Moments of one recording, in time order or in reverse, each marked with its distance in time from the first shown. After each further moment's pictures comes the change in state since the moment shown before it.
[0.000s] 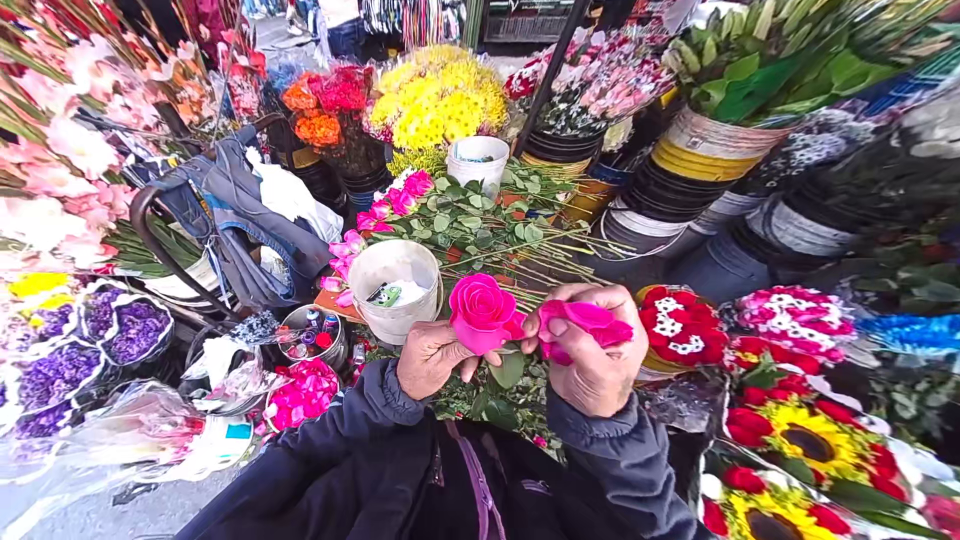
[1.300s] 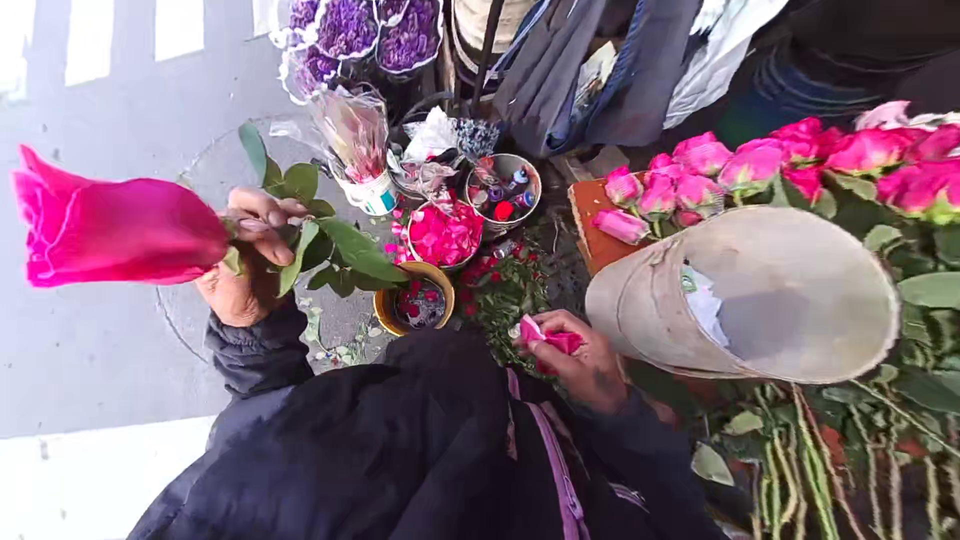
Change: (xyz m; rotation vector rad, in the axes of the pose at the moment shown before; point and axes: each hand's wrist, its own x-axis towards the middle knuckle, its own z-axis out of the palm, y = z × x) left_hand -0.225 0.283 -0.077 1.102 0.936 0.073; right_hand -0.070 0.188 0.092 -0.080 -1.078 0.890
